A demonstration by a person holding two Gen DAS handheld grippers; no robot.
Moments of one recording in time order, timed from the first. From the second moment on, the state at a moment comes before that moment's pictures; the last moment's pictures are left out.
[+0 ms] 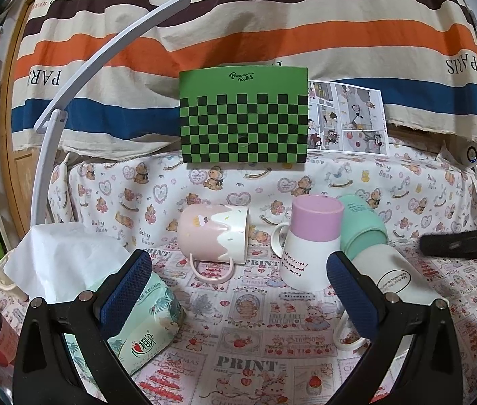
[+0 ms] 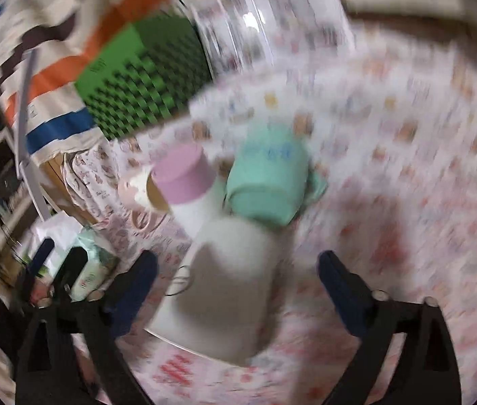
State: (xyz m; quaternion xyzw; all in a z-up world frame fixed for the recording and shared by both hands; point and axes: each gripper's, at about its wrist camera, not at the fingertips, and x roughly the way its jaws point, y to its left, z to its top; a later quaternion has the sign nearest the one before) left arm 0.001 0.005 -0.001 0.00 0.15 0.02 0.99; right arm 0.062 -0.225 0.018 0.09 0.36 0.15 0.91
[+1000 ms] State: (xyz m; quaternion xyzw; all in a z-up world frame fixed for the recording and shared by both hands) left arm 0.000 0.003 0.000 0.00 0.16 0.02 0.99; right arm 0.005 -0.302 0.021 -0.03 0.17 0.05 0.98
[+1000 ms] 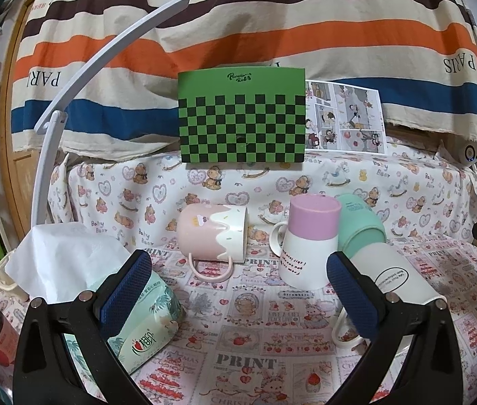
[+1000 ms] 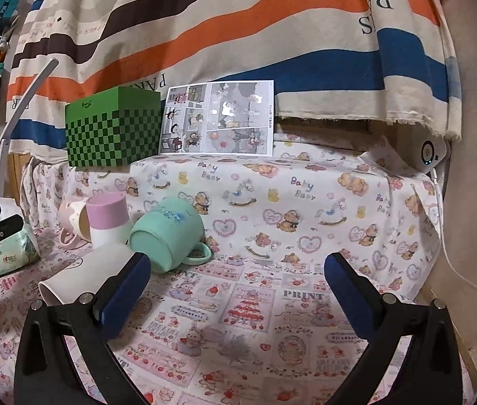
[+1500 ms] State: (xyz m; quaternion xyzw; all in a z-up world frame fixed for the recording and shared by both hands) left arm 0.002 0.004 -0.001 -0.01 0.17 0.02 0.99; right arm 0.006 -0.304 0.021 -0.03 0.17 0.05 0.98
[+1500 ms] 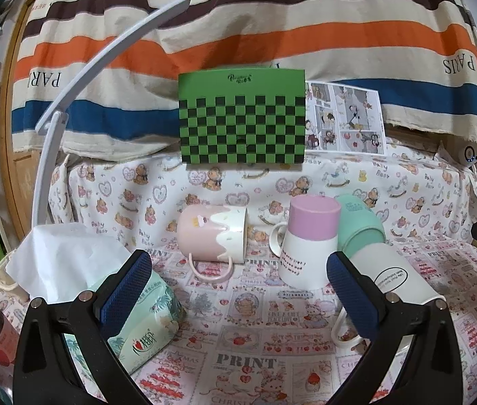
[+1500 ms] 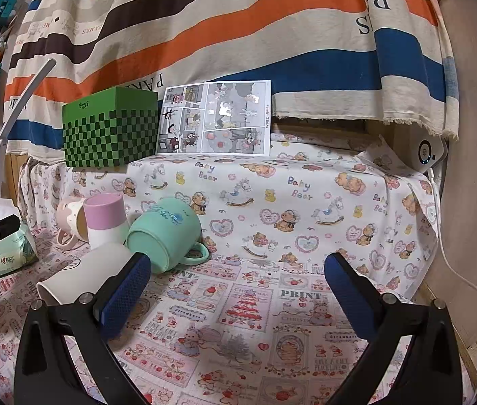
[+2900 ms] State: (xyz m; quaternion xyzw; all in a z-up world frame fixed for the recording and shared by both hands) left arm 0.146 -0.116 -0.008 -0.06 0.57 -0.08 0.82; right arm 0.009 -0.310 0.020 -0.02 0.18 0.00 0.98
